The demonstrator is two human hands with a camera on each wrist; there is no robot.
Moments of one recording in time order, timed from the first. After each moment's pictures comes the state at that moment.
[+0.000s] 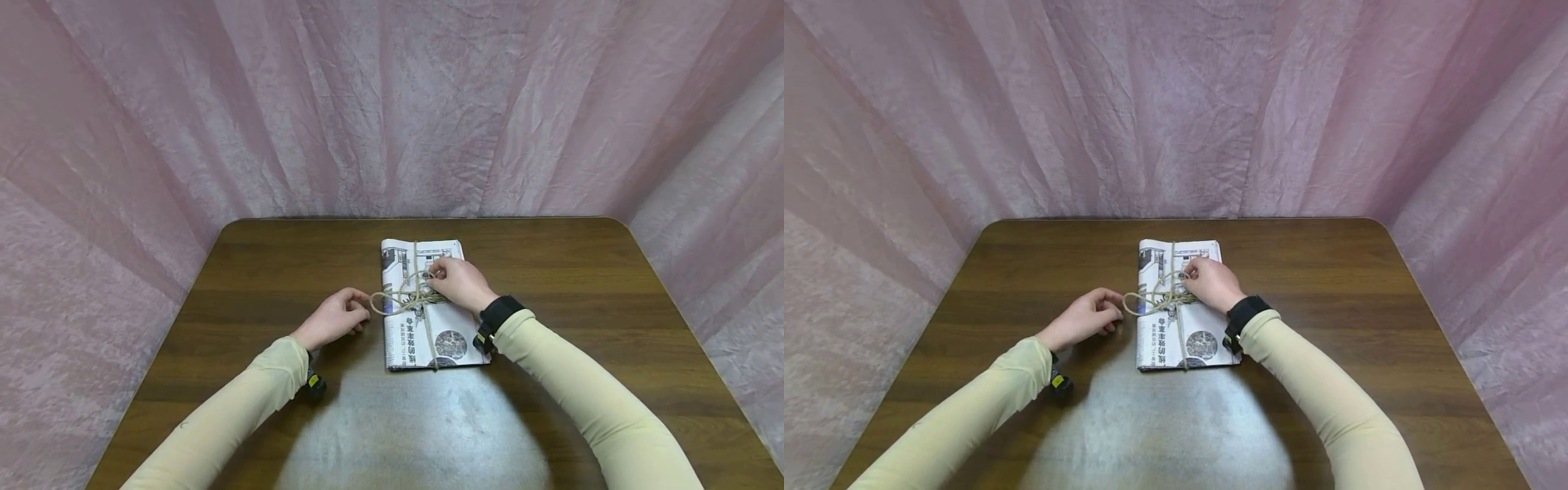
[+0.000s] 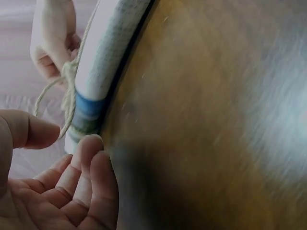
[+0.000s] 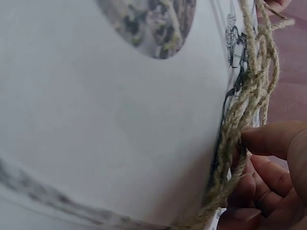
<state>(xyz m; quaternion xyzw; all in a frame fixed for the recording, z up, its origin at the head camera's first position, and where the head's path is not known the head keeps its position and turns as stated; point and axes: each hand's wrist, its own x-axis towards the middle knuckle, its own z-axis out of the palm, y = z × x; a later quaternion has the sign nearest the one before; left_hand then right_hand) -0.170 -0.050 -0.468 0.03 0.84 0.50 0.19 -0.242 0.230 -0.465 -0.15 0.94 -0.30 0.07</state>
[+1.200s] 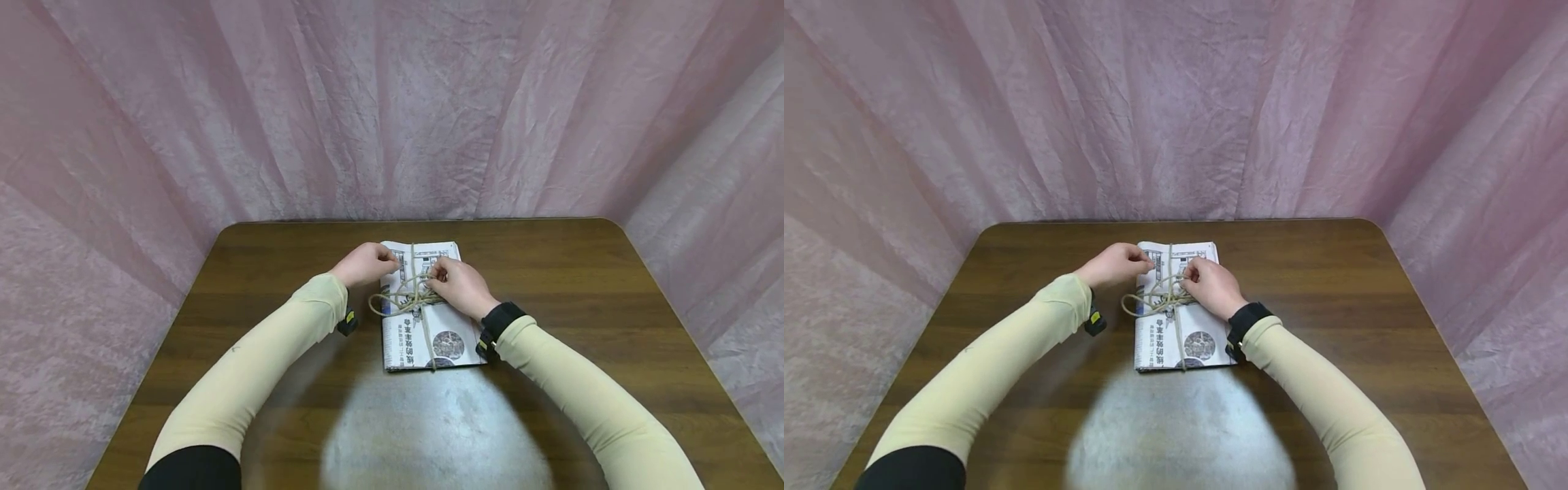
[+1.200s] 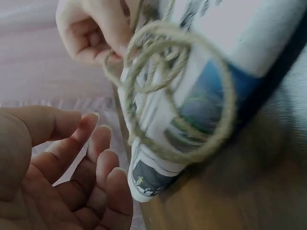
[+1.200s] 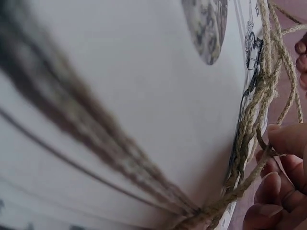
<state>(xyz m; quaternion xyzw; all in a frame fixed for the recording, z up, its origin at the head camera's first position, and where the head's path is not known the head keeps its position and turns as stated) -0.252 0.001 -0.408 0.14 0.91 0.35 0.18 -0.234 0.237 -0.469 -0.16 0.93 -0.32 0.01</state>
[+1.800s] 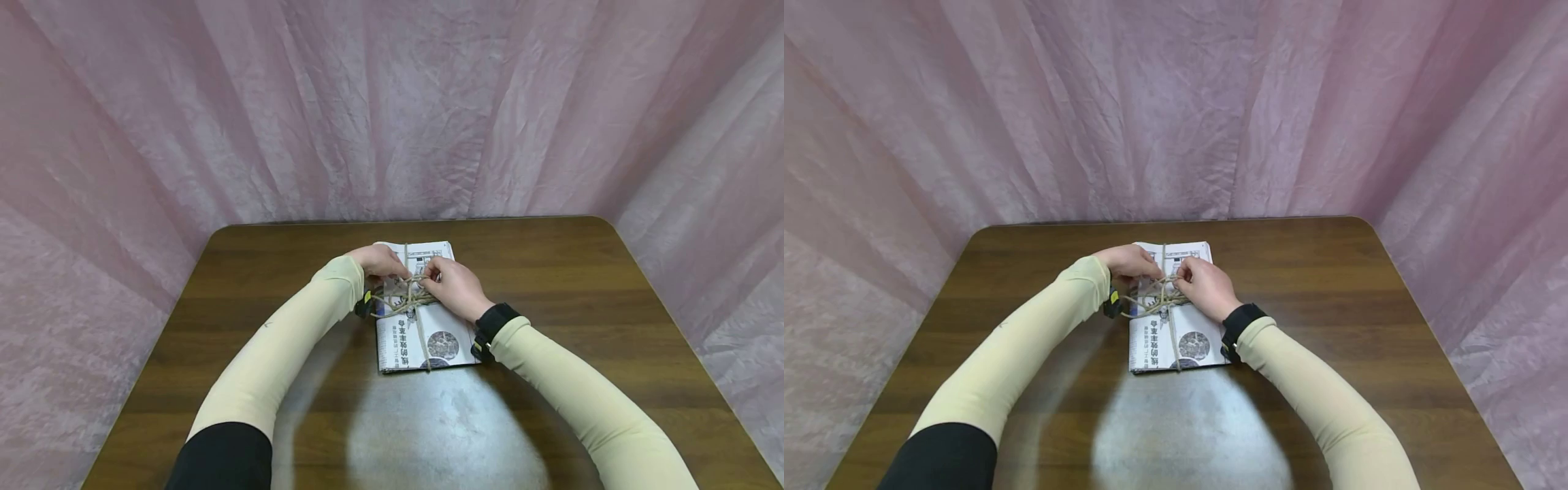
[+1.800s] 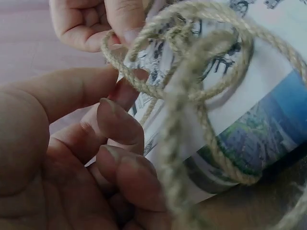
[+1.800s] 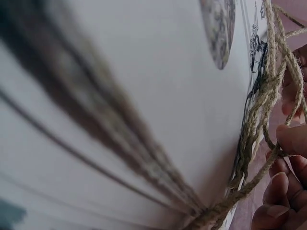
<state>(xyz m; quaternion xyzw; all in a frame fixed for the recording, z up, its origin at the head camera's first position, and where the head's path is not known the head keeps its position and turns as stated) -0.287 0.033 -0.417 0.09 0.87 0.32 0.37 -0.233 0.239 -0.472 -0.18 0.93 -0.32 -0.02</state>
